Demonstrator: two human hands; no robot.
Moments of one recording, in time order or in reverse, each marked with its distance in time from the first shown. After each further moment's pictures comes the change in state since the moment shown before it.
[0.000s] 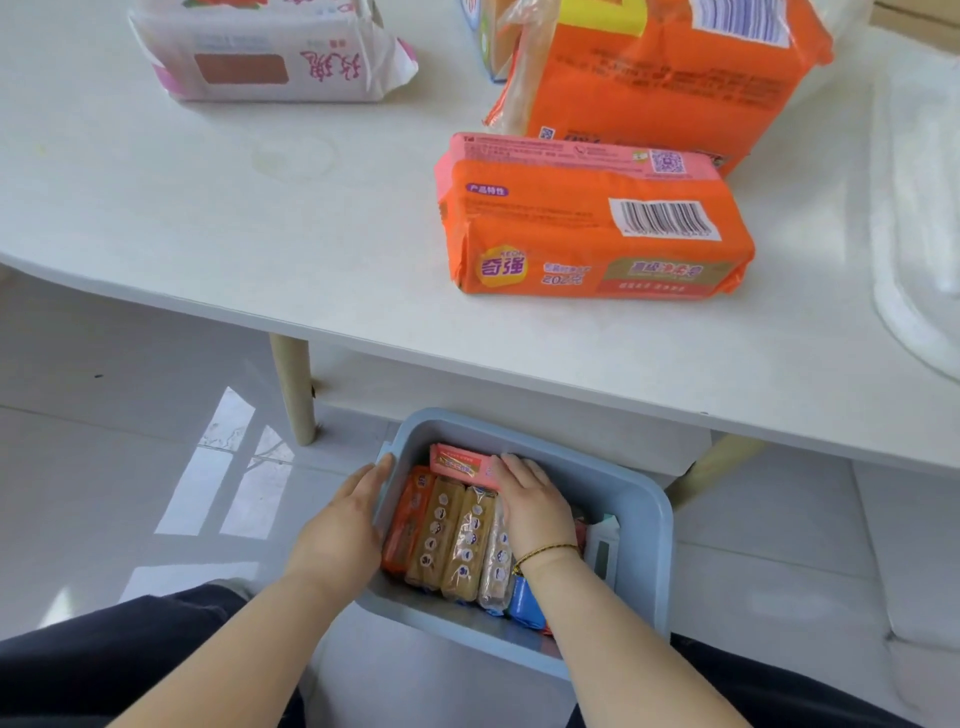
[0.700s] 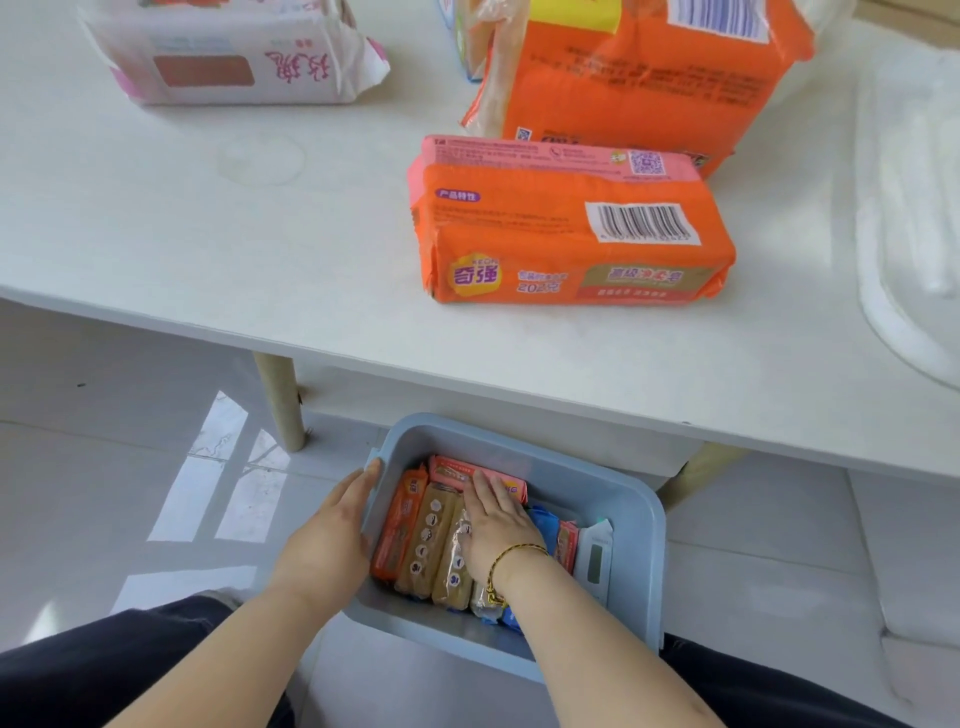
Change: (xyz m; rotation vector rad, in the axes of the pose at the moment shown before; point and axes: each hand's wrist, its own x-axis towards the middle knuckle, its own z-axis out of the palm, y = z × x) left_hand 0.001 -0.001 0.000 -0.003 -0.017 0.011; right_hand 0.003 -0.013 0.015 -0.031 -0.430 0.069
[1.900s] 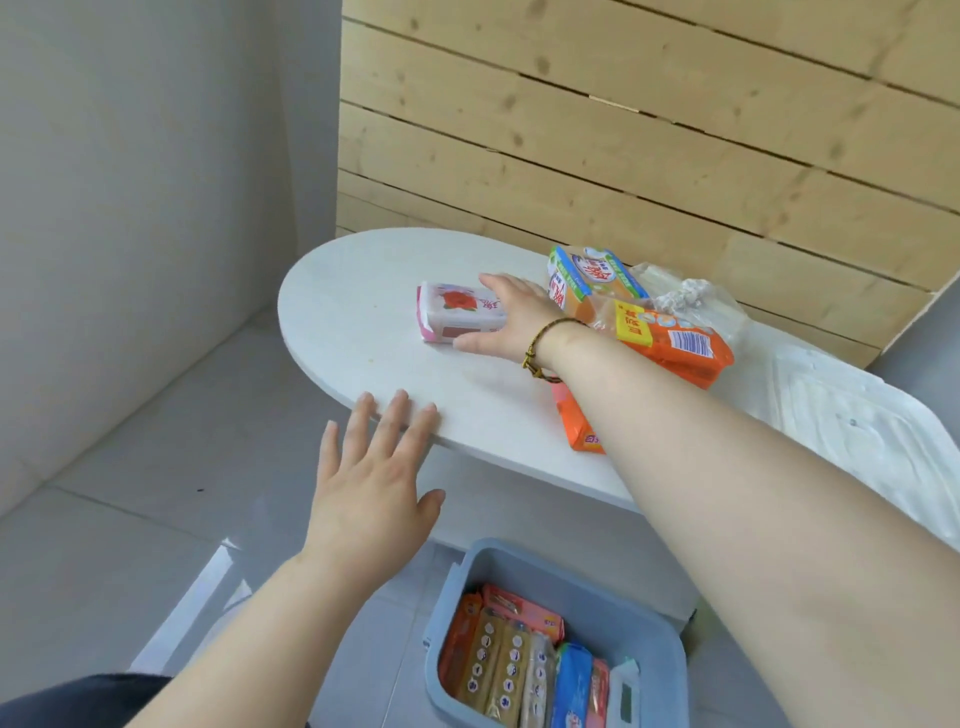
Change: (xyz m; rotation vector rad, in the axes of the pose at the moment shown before) left_hand -0.083 0.023 -0.174 0.223 0.609 0.265; right_hand -0.103 -0.194 -0.301 -0.104 0.725 -0.295
